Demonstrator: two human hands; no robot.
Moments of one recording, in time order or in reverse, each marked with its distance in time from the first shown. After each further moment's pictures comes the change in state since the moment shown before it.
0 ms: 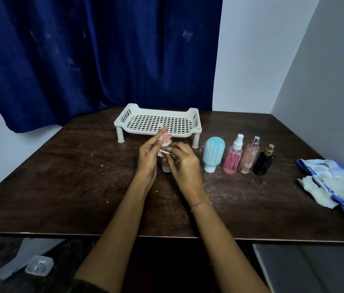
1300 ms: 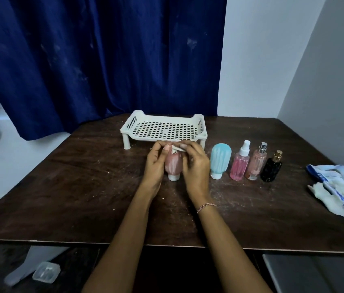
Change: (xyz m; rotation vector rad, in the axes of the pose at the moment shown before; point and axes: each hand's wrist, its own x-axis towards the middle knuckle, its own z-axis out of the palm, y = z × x) left_hand -0.004 0.000 0.001 0.055 -0.079 0.115; right_hand 0.010 0.008 0.006 0.149 0.182 0.176
